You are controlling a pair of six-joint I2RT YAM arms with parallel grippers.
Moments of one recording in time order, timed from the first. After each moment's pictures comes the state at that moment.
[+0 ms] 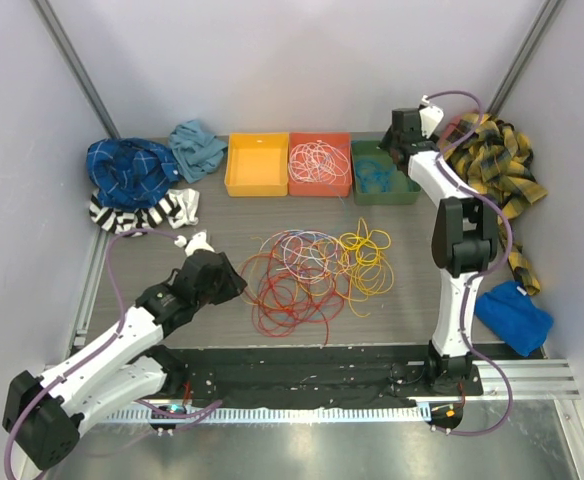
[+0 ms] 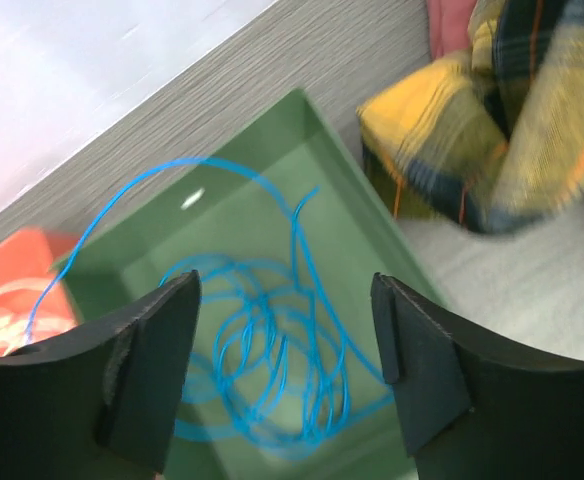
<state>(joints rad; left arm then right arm) -0.65 0.85 0.55 -0.45 -0.20 -0.89 0.12 2.18 1.85 -0.28 0.46 0.55</state>
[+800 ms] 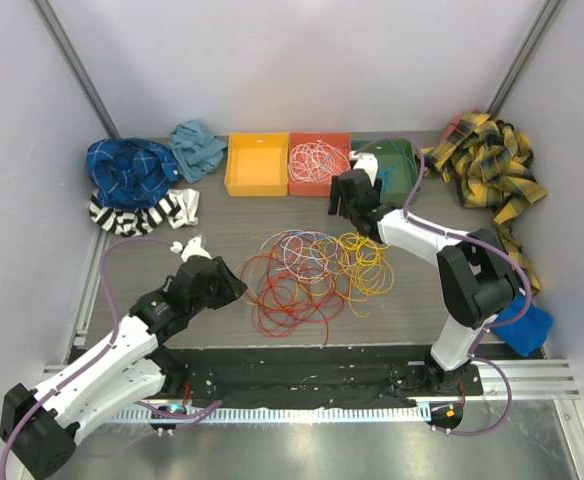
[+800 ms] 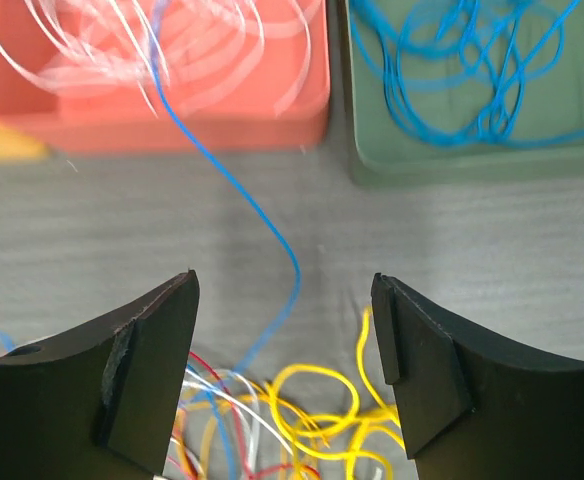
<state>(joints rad) -0.65 0.76 0.51 -0.45 -0.16 -0.94 0.49 1.73 1.15 -0.03 0.43 0.38</state>
